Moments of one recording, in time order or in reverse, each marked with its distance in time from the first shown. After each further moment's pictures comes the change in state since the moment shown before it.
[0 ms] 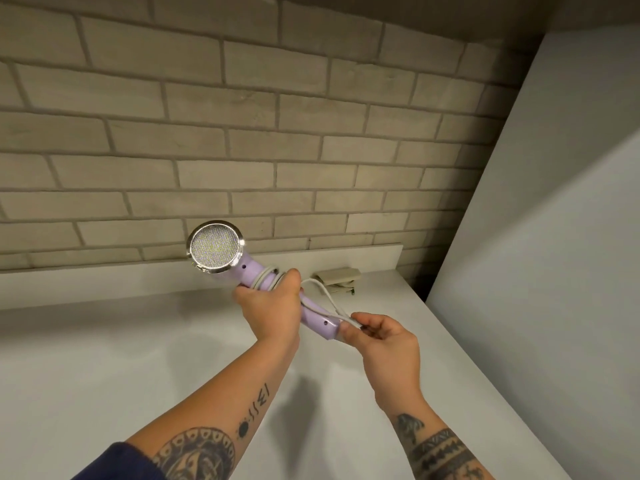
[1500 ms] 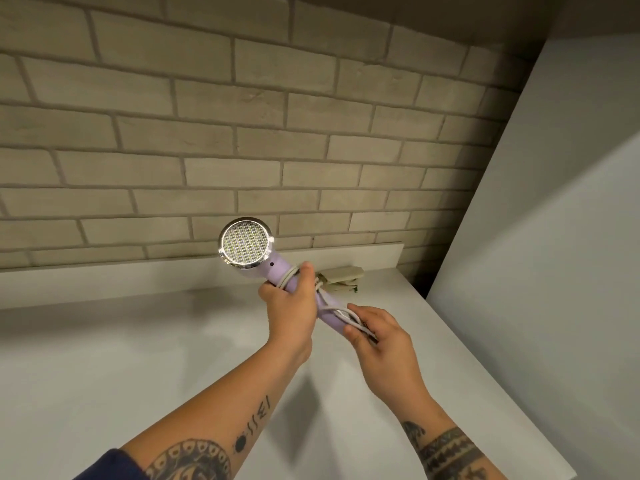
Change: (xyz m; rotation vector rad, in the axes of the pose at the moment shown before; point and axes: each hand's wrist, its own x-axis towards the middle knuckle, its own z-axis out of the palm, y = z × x) left_hand -0.004 -0.003 -0.011 0.020 -0.285 -0.069; right_hand -0.008 0.007 0.003 -0.508 -0.206 -0.475
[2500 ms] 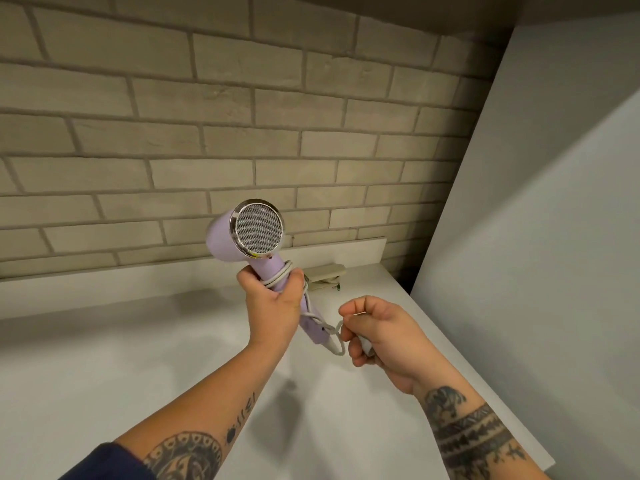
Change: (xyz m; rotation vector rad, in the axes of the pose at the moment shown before) left_hand 0.005 -0.012 0.016 0.219 0.013 0.365; right_hand 0.022 -0.019 -0.059 0.578 -0.302 0.477
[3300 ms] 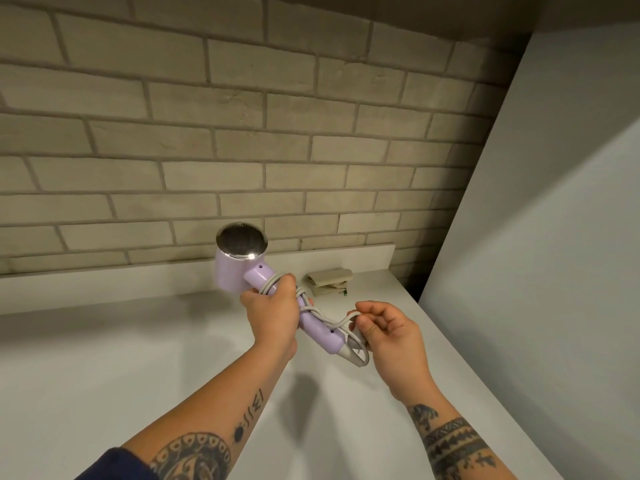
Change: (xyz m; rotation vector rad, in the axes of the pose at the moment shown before) left_hand -0.001 0.015 0.003 -0.236 0.099 -0.433; right_hand 0.028 0.038 -0.004 0.003 0.302 -0.248
